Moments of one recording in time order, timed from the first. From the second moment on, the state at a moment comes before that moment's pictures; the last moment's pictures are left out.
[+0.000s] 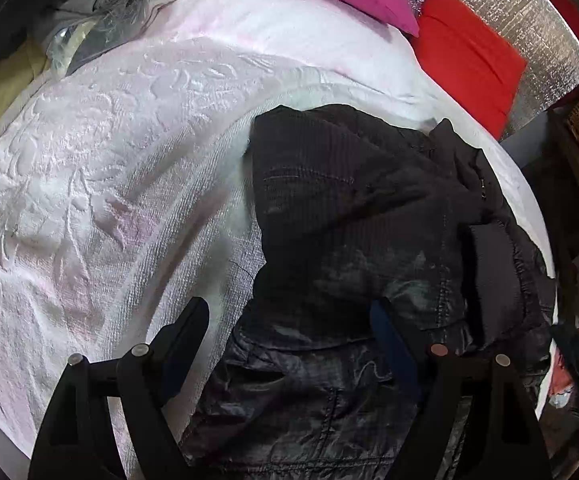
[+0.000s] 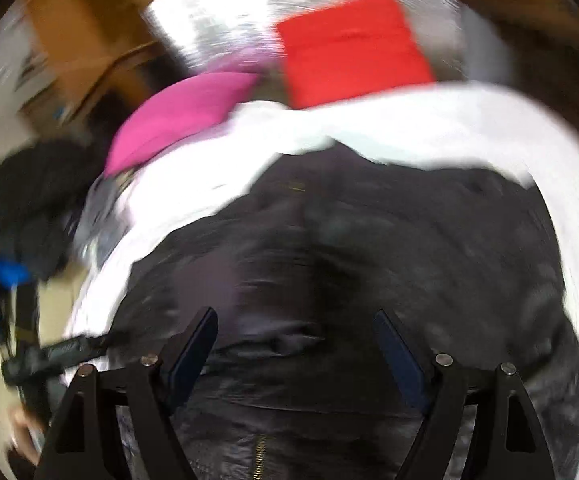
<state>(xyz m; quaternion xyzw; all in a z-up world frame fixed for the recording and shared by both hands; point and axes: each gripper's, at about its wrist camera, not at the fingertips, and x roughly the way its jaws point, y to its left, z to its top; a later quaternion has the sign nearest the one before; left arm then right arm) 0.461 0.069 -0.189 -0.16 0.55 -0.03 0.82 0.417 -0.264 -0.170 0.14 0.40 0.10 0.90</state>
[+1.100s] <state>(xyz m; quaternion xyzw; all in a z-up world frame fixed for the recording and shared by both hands) 0.475 0.011 -0.197 -0.07 0.54 -0.07 0.83 0.404 -0.325 -0.217 0.27 0.48 0.10 0.83</state>
